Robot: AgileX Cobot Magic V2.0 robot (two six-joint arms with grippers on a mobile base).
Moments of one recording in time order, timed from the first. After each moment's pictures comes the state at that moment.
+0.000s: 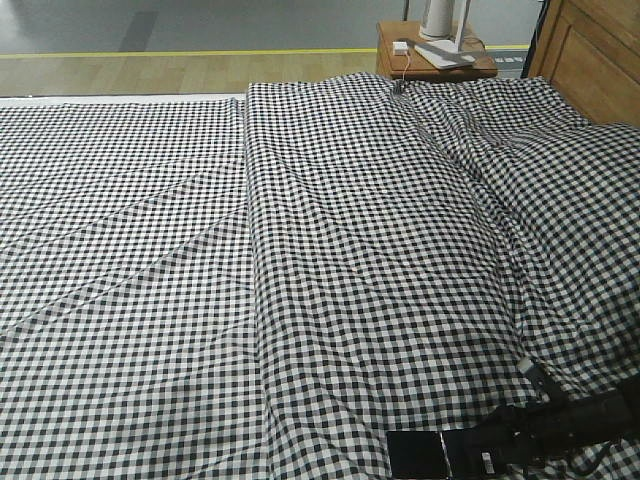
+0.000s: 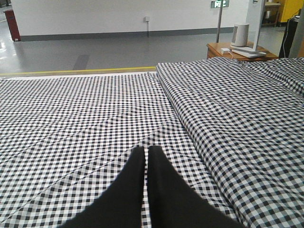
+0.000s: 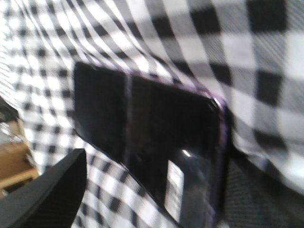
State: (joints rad) left arm 0.02 -0.02 0.03 -0.13 0.23 0.14; right arm -0.43 2.77 -1.24 1.10 0.94 -1.42
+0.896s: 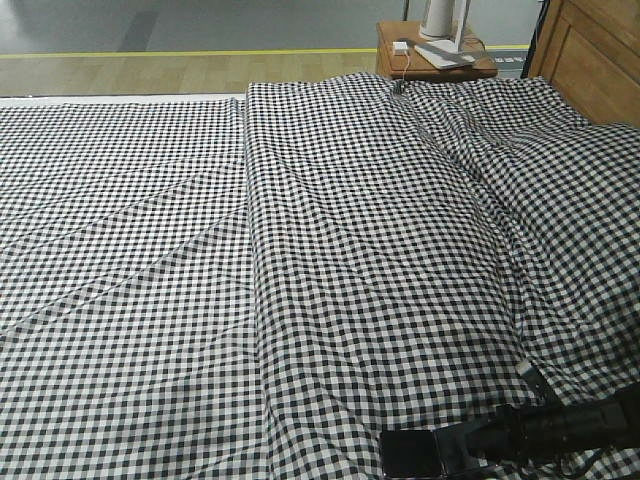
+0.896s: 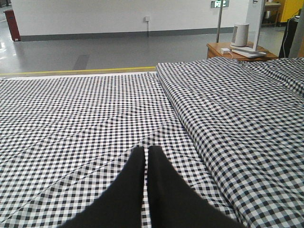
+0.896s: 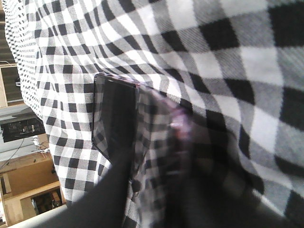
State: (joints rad) left arm 0.02 -0.02 0.03 -0.13 0.23 0.14; right arm -0.43 2.82 -1.25 1.19 1.00 -1.47
